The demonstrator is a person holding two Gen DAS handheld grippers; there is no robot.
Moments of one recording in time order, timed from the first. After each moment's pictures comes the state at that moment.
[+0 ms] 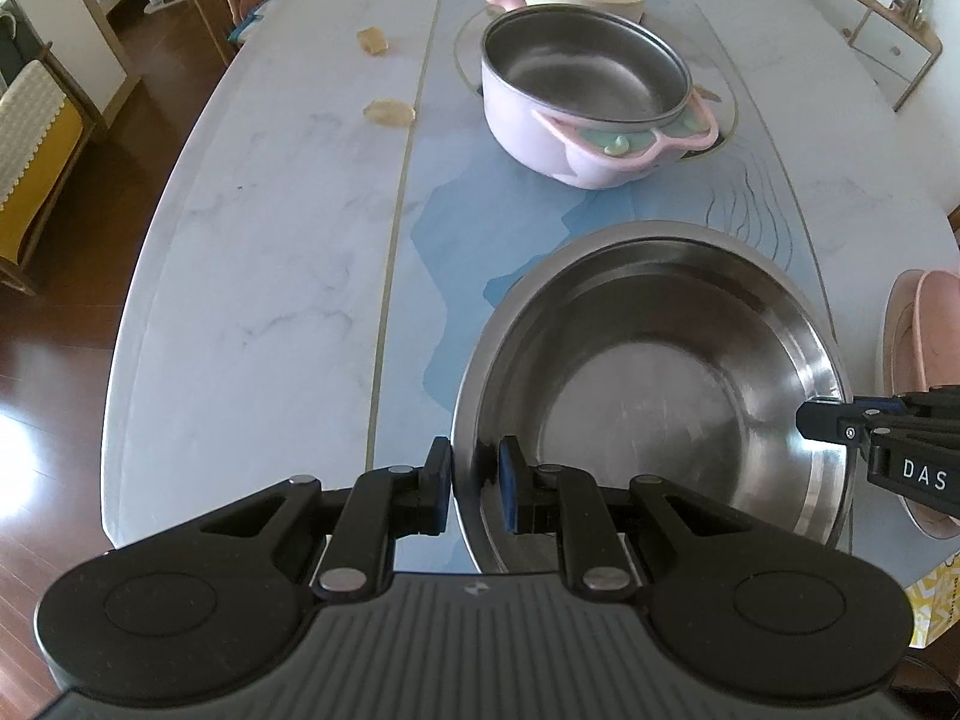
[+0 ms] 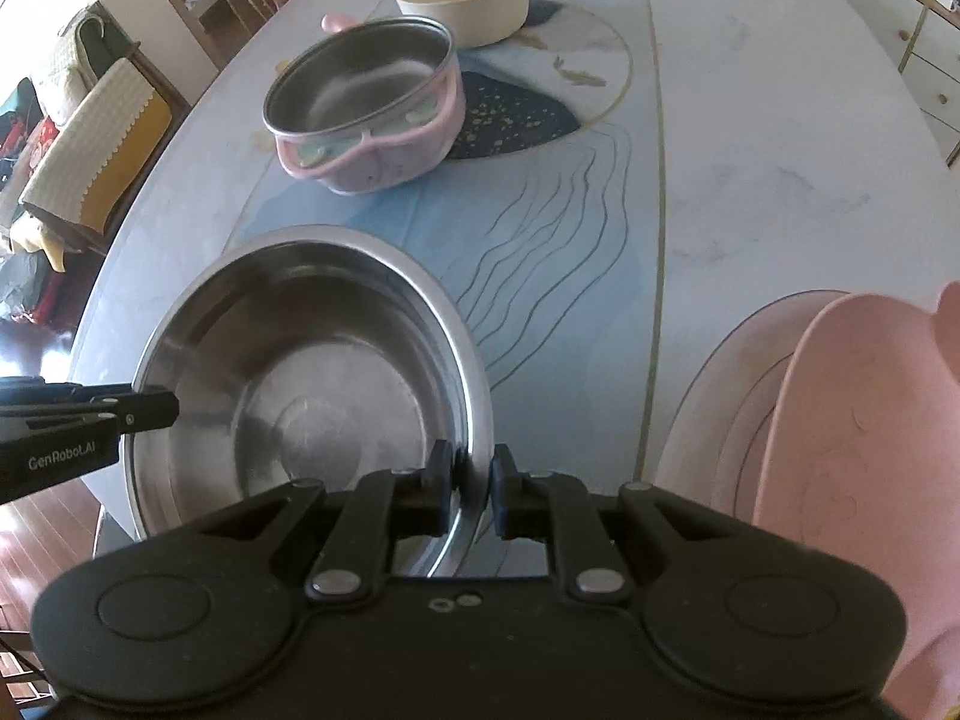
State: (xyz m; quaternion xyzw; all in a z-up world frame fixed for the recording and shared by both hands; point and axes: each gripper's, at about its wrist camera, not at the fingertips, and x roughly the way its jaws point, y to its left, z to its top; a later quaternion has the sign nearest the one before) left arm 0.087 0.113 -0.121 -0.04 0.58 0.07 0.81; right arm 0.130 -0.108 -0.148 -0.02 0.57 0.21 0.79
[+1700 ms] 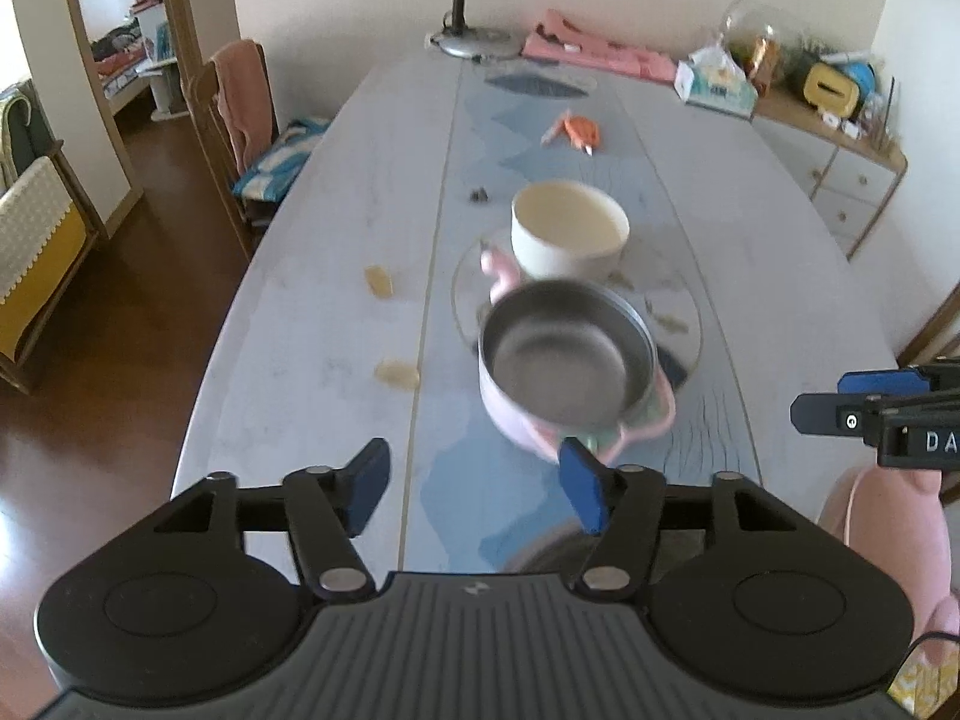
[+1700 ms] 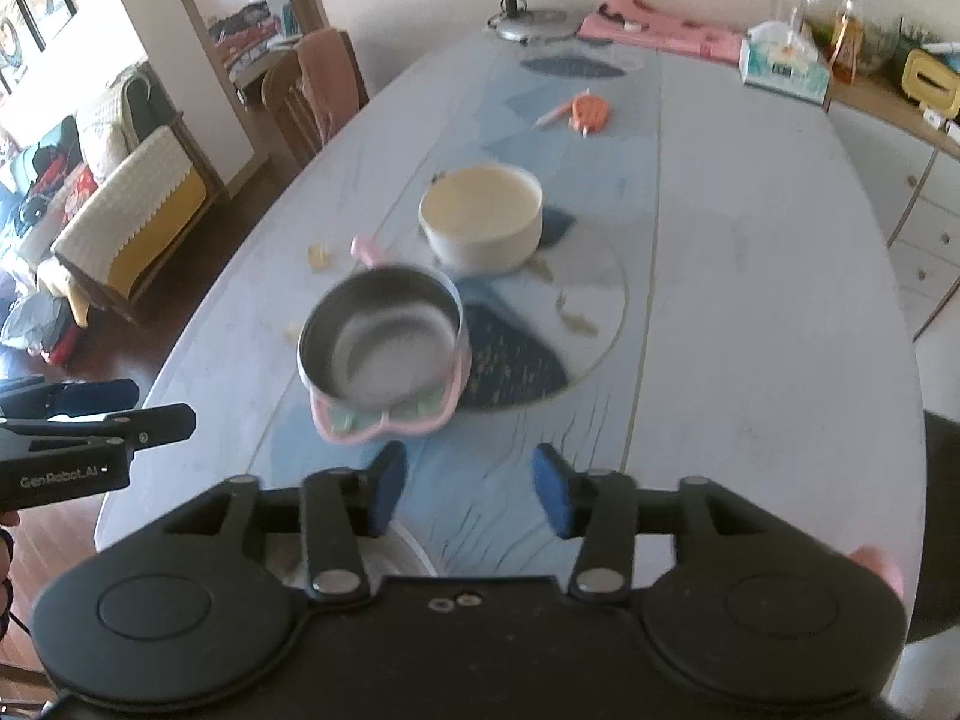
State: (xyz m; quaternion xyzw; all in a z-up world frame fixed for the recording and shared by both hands) left arm 0.139 0.131 -0.025 -0.05 0.46 0.06 0.89; right arm 0.202 -0.103 -0.043 -0.03 0.47 0.25 0.85
